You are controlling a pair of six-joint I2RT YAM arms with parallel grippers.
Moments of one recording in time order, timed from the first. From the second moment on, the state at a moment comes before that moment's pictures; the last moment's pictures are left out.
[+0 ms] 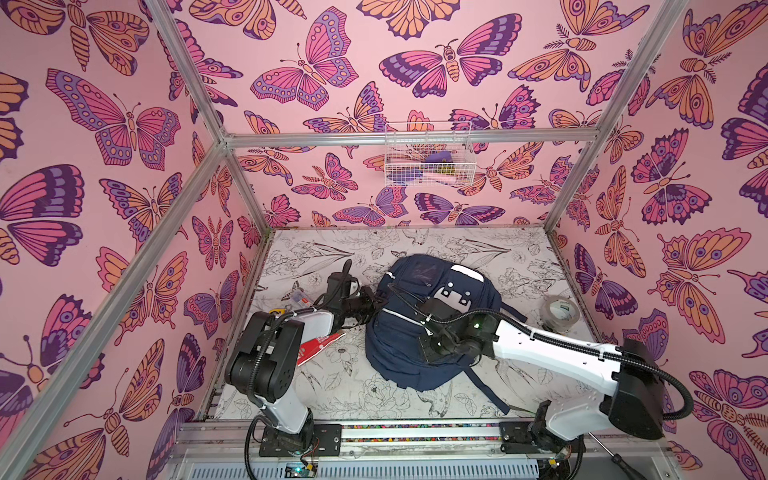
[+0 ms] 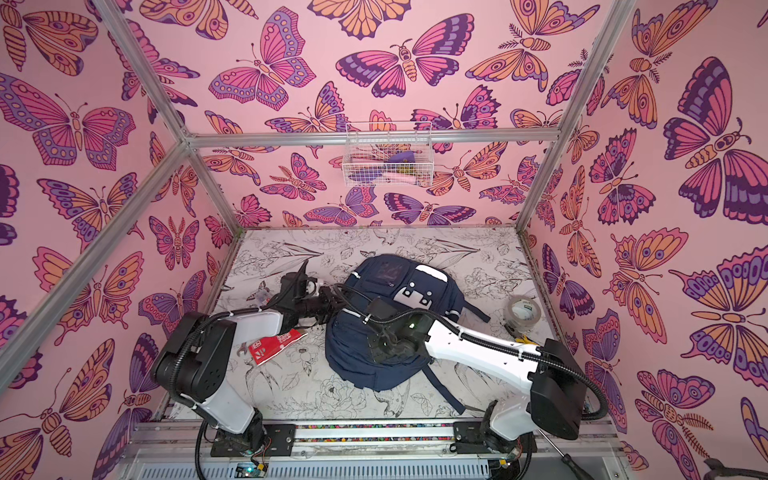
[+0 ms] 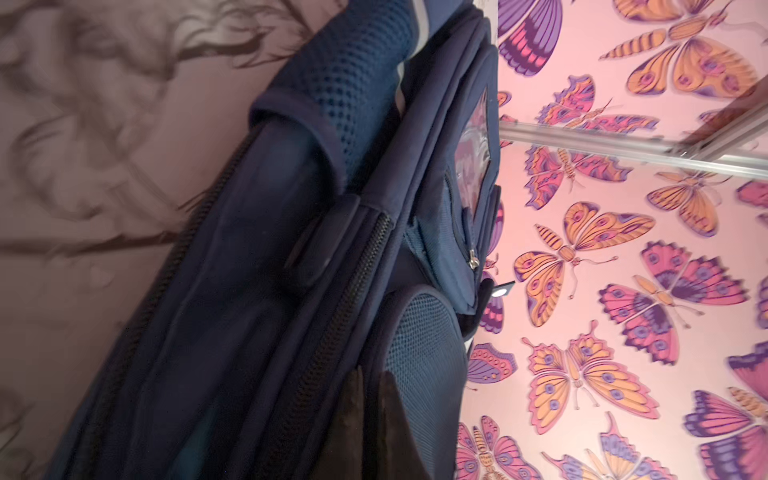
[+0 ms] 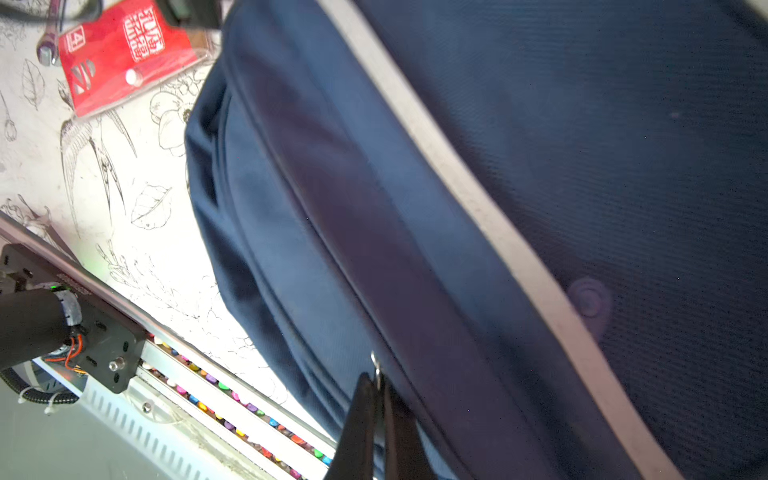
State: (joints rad) left arm -0.28 1.64 0.69 0.31 0.65 -1.23; right arm 1.00 1.45 1.12 -0.77 0.04 0.61
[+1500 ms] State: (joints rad) left arm -0.46 1.30 0.36 0.66 0.21 -1.66; right arm 1.01 1.88 1.54 -0.74 -0.18 0.57
